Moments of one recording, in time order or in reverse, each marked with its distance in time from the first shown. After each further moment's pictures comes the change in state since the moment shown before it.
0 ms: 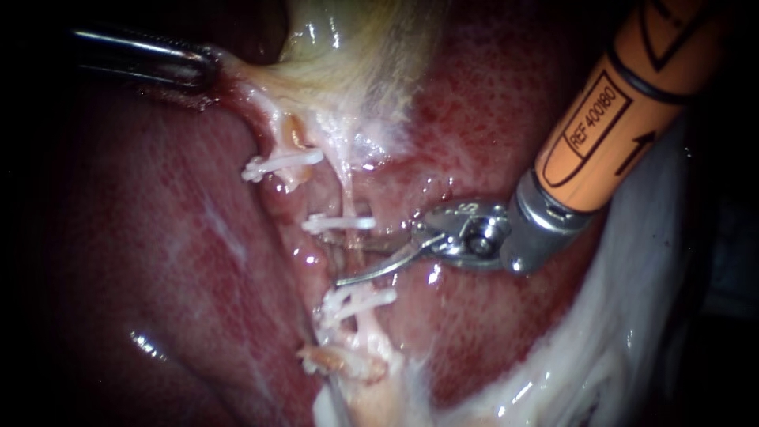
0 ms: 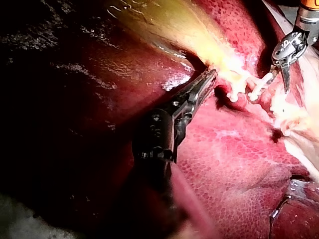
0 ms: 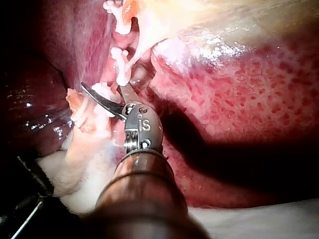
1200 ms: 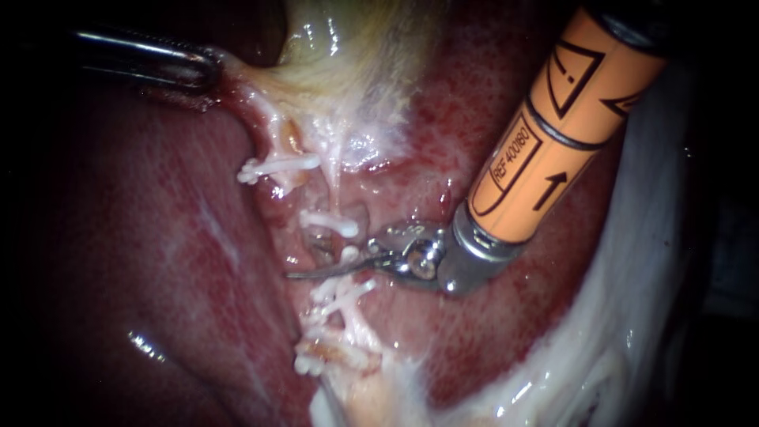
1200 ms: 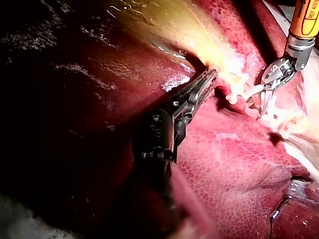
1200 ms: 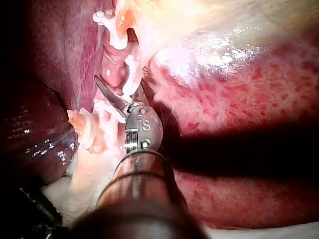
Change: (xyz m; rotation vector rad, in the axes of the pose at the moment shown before) right arm -0.001 0.004 0.006 -0.521 0.167 -0.011; left arm 0.000 0.000 0.000 0.002 0.000 0.001
